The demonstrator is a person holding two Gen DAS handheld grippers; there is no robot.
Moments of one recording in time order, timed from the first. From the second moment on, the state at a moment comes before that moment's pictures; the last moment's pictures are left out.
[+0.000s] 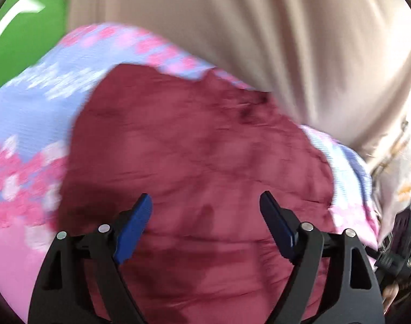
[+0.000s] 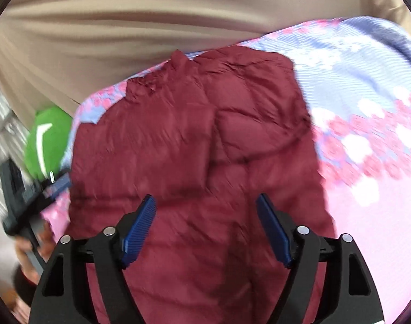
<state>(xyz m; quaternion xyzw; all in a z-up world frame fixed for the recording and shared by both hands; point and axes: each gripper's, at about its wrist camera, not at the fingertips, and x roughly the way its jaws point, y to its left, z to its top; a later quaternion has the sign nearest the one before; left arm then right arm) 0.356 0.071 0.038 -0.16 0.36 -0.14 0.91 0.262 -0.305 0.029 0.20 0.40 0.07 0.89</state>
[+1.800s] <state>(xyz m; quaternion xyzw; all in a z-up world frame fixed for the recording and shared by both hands) 0.398 0.128 -0.024 -0.19 0.38 -0.02 0.91 0.364 -0.186 0.087 0.02 0.35 0.09 0.93</state>
